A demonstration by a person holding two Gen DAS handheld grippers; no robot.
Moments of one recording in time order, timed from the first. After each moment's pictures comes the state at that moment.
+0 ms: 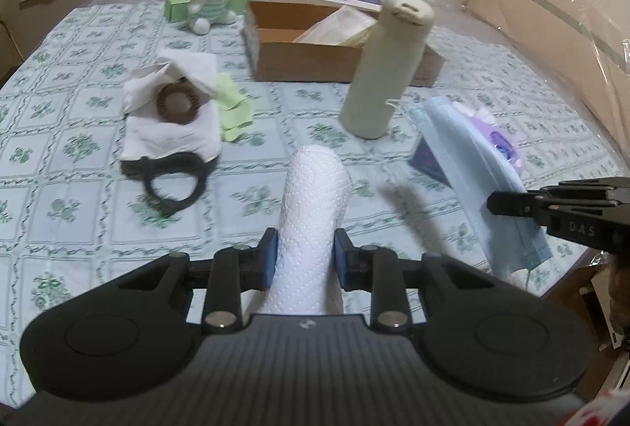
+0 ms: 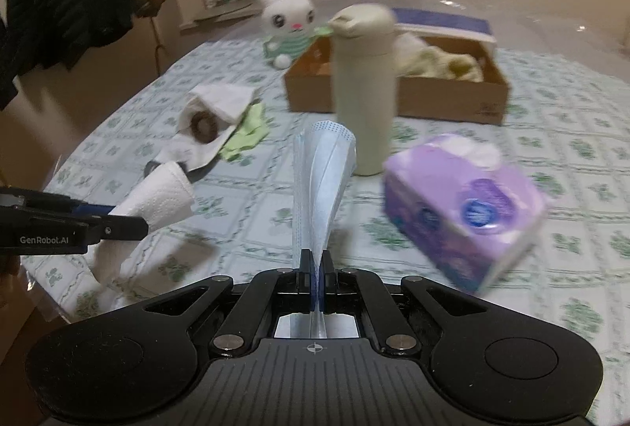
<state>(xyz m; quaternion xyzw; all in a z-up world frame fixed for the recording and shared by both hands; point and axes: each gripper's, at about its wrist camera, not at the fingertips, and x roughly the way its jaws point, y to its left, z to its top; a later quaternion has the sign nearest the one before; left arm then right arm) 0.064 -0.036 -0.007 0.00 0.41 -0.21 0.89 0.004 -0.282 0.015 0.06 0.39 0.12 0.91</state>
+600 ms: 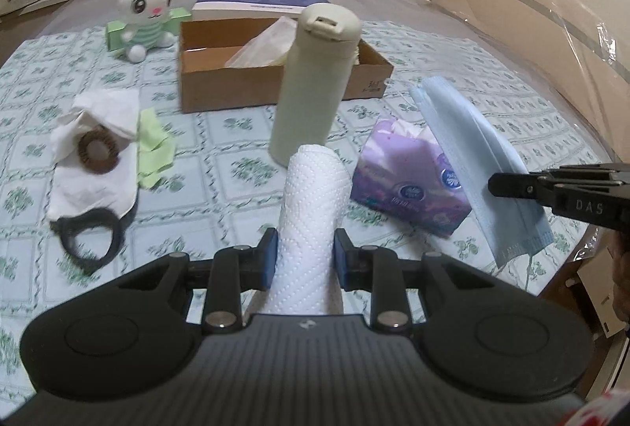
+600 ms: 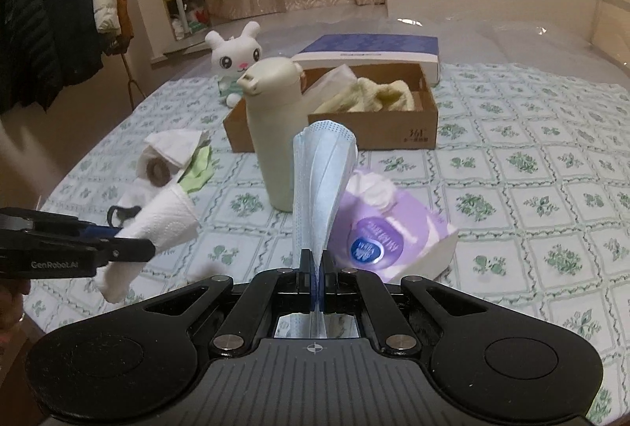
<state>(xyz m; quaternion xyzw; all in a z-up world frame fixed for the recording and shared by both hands) 0.086 -0.110 0.007 0.02 0.40 -0.26 0.88 0.005 -0.357 0.045 0.08 0.36 0.09 0.92</state>
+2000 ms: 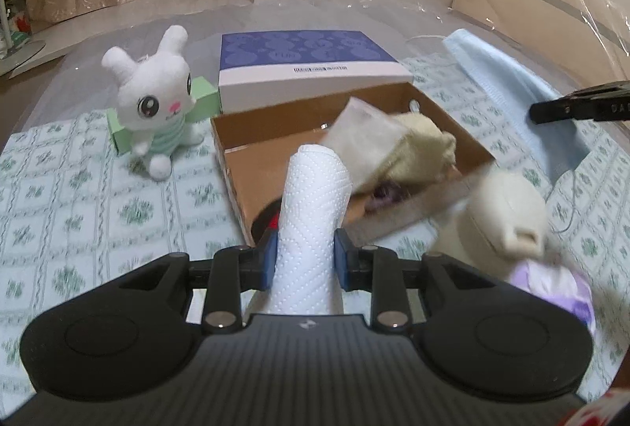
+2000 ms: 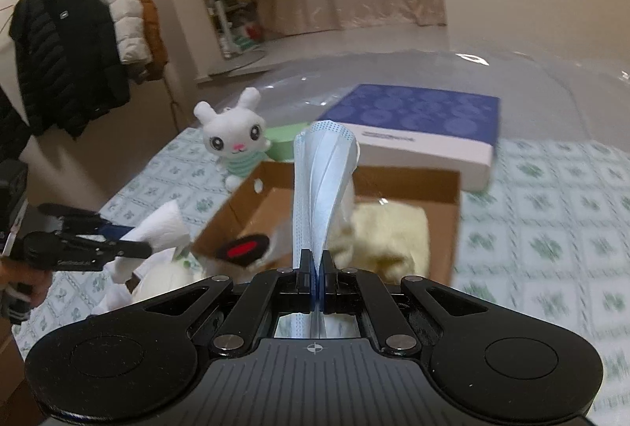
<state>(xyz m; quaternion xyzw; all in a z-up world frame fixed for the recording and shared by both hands) 0.313 -0.110 0.036 0.07 0.37 -0.25 0.89 0.249 -0.447 0.089 0.08 0.34 0.21 0.91</state>
